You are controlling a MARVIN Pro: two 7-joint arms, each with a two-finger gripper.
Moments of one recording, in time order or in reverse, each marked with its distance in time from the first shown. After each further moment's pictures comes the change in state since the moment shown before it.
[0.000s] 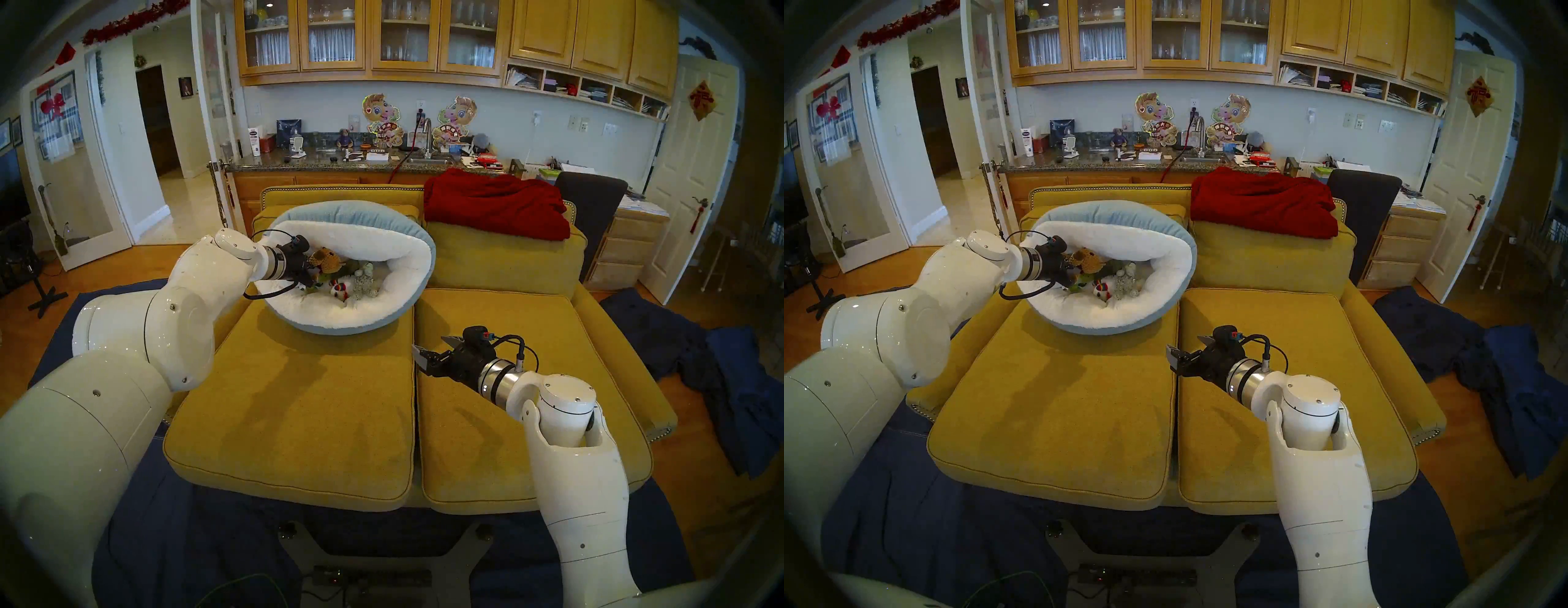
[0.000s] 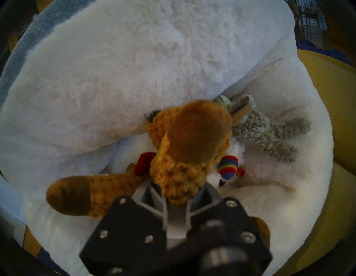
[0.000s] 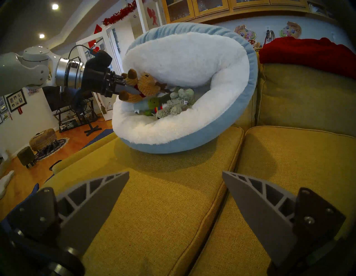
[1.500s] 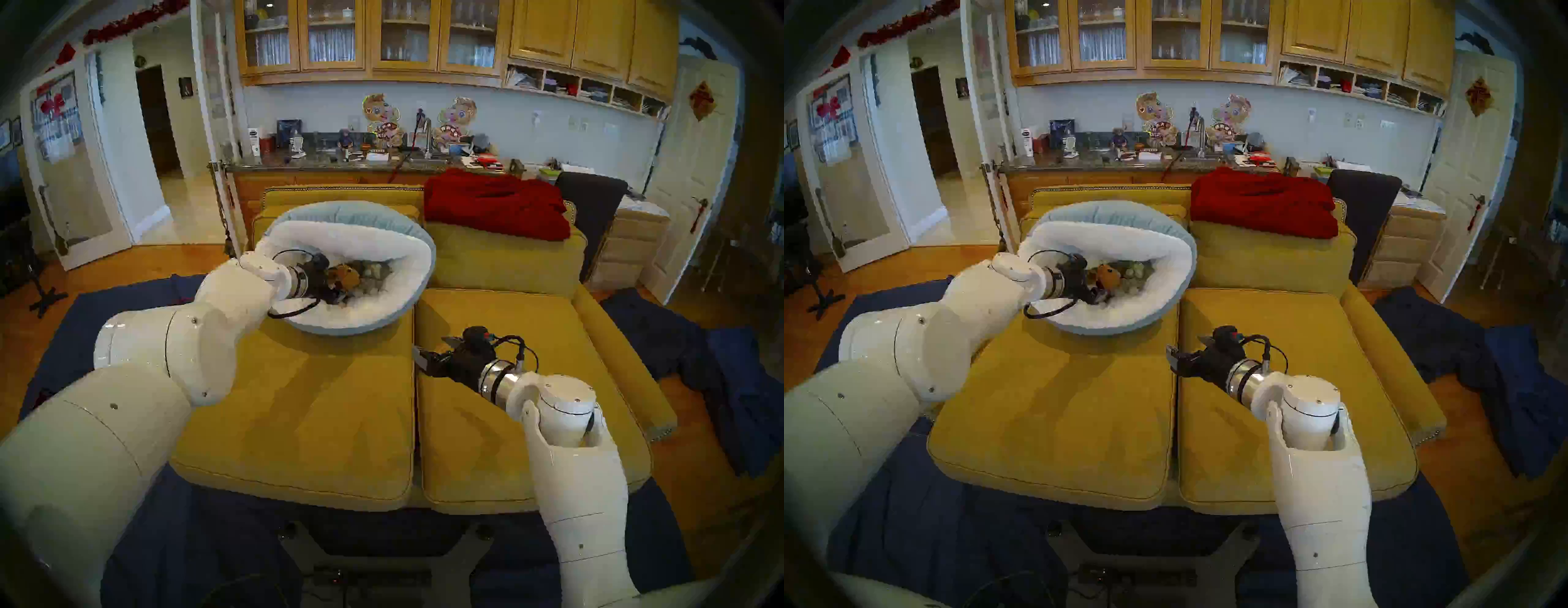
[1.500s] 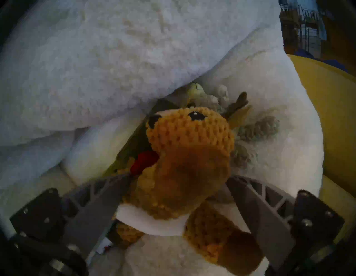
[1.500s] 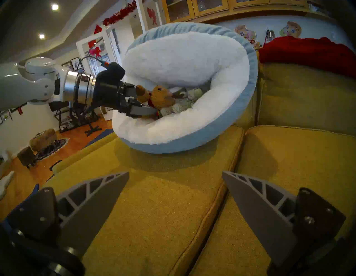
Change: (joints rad) left arm 0.053 -0.056 -0.048 0.033 -0.026 -0.010 0.030; right arm 0.000 -0.010 0.007 0.001 -0.012 0.000 0.011
